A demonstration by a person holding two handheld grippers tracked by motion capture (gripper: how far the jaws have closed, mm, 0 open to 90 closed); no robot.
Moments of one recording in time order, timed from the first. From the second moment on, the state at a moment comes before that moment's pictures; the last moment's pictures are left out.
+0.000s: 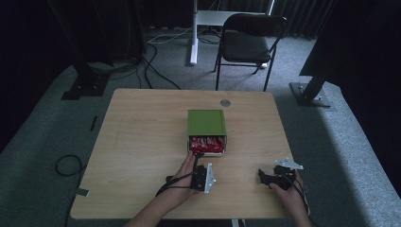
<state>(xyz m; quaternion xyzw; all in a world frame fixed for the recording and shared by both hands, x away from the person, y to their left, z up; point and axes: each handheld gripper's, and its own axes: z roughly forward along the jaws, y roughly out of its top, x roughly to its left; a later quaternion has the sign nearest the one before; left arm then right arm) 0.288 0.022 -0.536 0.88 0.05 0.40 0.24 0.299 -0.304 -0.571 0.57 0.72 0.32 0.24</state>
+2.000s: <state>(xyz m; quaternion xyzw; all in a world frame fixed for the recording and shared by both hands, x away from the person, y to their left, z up) 0.318 0.016 -0.563 0.83 0.00 0.53 0.17 0.299 -0.304 -0.571 0.57 0.72 0.32 0.24</state>
